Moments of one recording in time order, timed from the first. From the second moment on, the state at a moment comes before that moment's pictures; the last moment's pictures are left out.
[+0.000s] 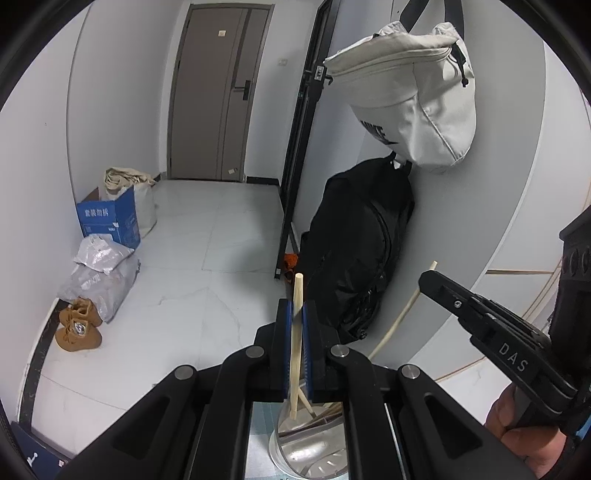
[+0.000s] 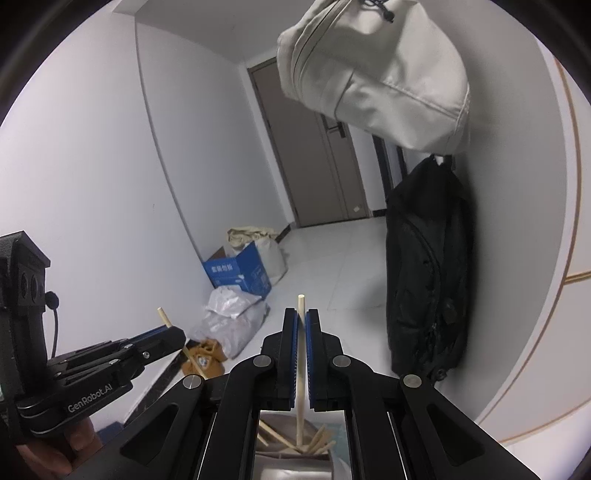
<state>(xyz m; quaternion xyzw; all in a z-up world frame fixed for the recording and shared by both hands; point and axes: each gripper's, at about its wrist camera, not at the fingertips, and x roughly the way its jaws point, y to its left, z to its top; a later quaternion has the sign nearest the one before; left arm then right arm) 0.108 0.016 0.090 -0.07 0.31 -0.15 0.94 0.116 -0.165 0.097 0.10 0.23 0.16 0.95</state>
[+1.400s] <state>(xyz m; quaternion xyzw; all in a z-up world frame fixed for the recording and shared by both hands) 0.063 0.015 0.101 -0.06 0.36 -0.15 0.92 0.047 -0.195 0.080 0.15 0.25 0.17 0.94</state>
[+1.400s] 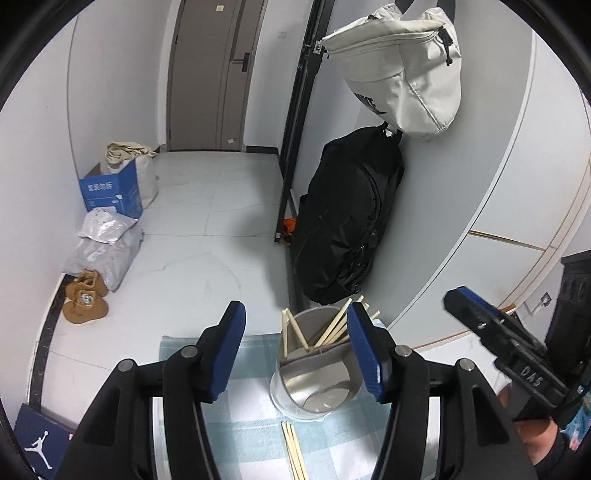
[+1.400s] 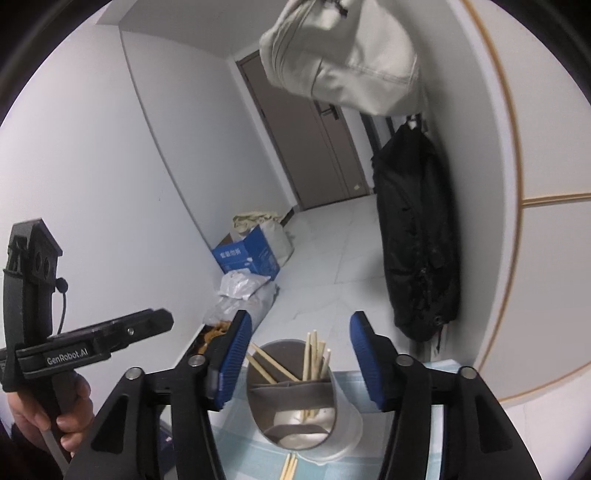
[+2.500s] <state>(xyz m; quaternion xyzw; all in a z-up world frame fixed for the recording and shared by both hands) -0.020 0.023 0.045 -0.05 0.33 -0.10 0.94 -0.051 -0.176 0.014 0.12 0.28 0.16 0.94</state>
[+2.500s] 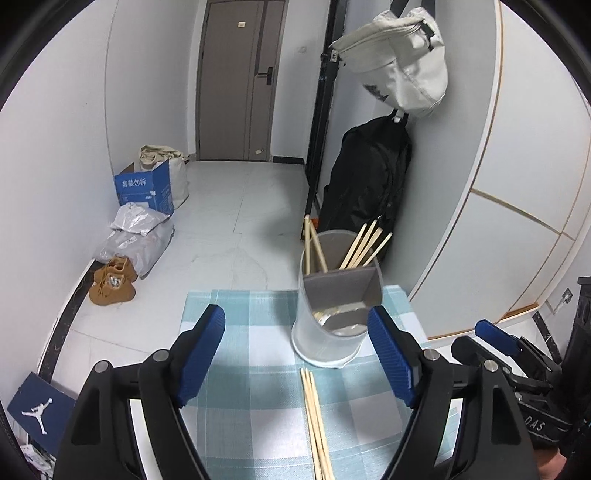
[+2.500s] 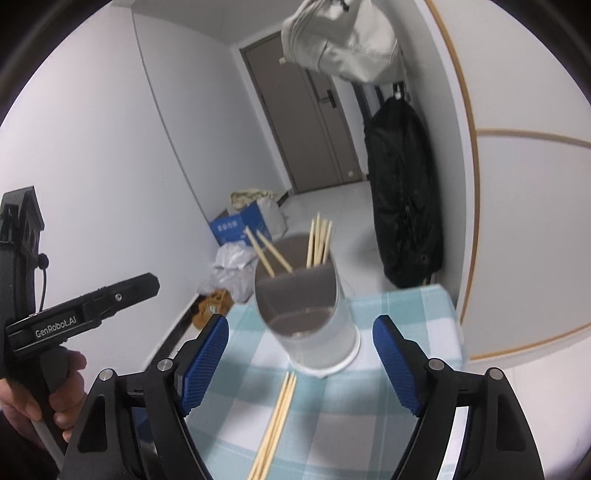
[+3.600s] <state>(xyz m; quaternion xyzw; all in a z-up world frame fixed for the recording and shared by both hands) 0.024 0.118 -0.066 -0.16 0.48 -0.01 0.86 0.025 -0.059 -0.120 0.00 0.52 0.17 0.83</state>
